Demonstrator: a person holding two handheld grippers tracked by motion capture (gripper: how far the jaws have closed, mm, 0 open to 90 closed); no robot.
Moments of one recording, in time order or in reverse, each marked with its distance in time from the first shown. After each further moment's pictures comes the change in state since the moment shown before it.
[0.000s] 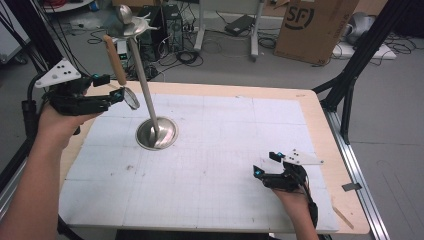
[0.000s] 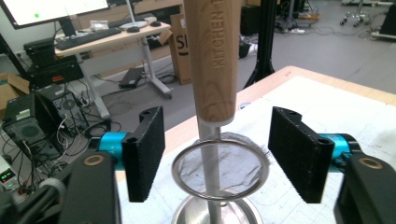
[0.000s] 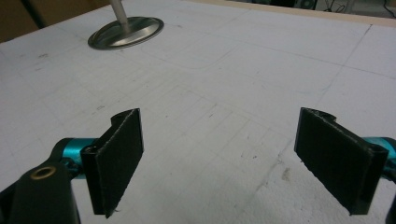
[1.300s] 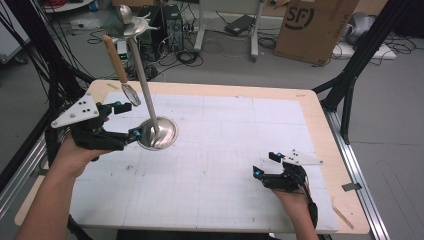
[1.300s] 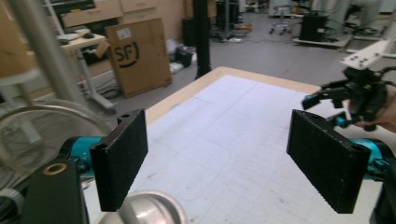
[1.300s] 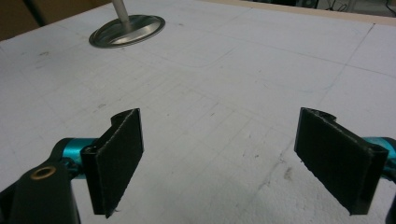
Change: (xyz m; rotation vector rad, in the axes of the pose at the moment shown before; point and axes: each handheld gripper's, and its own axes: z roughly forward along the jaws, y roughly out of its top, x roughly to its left) left arm -0.062 -0.037 0.002 -0.044 -0.273 0.040; right arm 0.001 0.000 0.000 0.006 0.003 0.001
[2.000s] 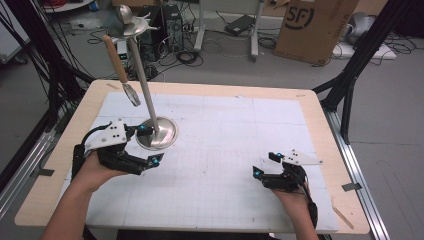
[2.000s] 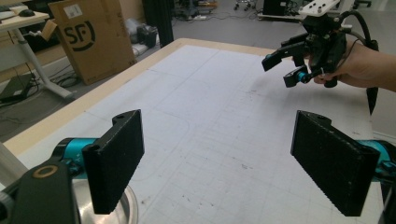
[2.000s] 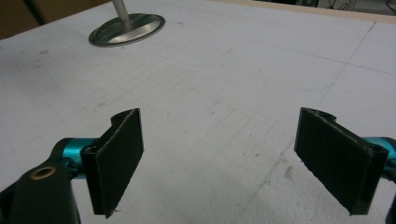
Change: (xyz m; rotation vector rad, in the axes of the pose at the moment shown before) left arm -0.028 -0.048 0.030 0.081 -0.127 0.022; right arm 0.000 -0.001 0.001 0.004 0.001 -0.003
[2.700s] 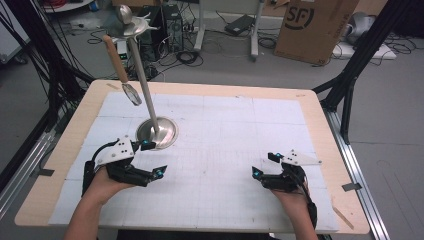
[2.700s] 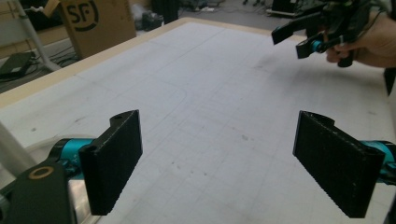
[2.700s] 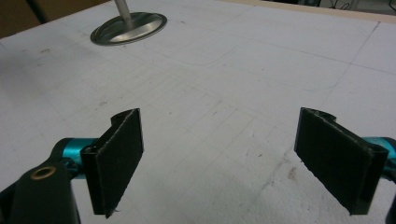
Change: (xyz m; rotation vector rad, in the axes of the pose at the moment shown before) left arm -0.008 -0.050 0.012 0.022 0.041 -0.052; right arm 0.001 0.000 0.001 0.002 0.006 -0.005
